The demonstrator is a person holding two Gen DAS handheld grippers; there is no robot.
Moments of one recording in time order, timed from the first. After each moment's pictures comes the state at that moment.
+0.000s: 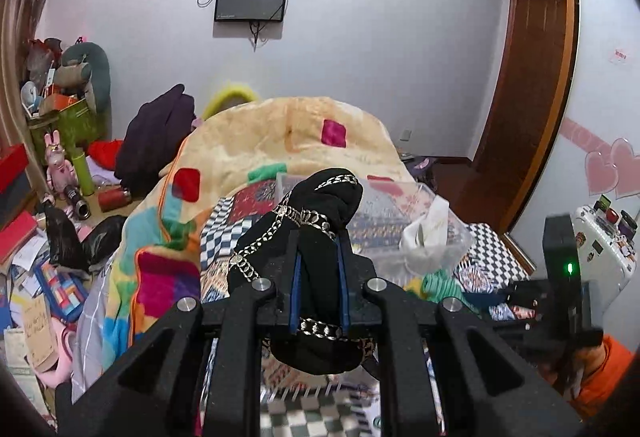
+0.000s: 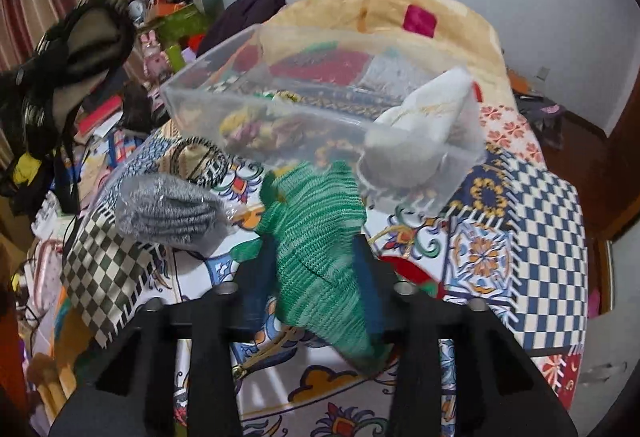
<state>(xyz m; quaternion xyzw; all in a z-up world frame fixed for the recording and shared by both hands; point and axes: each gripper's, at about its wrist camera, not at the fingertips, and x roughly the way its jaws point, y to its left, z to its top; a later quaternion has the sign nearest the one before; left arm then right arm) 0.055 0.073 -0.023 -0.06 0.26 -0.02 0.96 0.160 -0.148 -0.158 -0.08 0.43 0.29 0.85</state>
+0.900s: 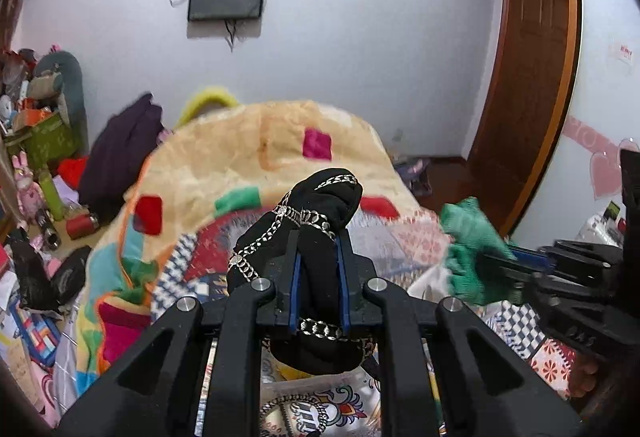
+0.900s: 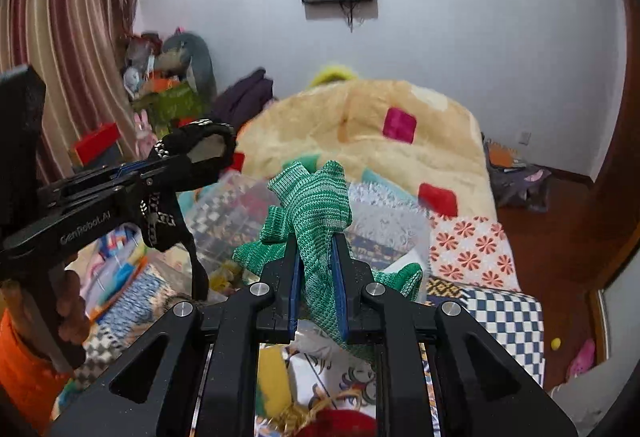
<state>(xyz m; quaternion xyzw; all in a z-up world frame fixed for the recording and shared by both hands) 0.176 0.047 -0.035 -0.05 0.28 -0.05 0.96 0.210 -0.137 -0.076 -0.05 0.31 0.28 0.91</state>
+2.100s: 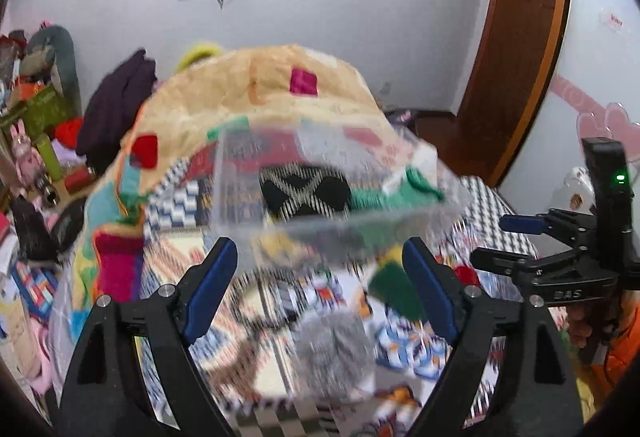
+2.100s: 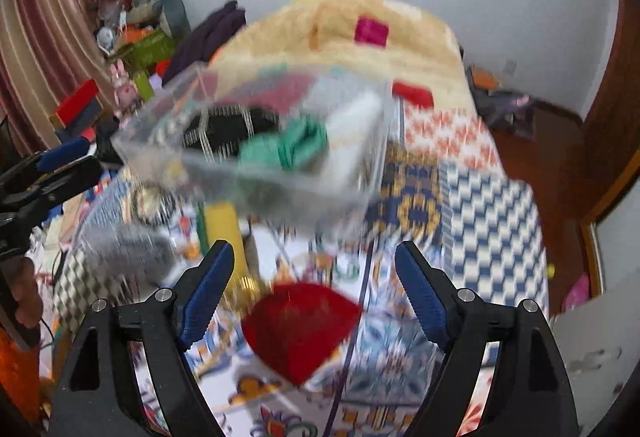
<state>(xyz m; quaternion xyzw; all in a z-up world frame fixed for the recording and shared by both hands) 0.100 0.033 -0.074 -0.04 0.35 -0.06 0.93 0.181 -0.184 -0.137 -0.05 0.44 0.24 0.87</state>
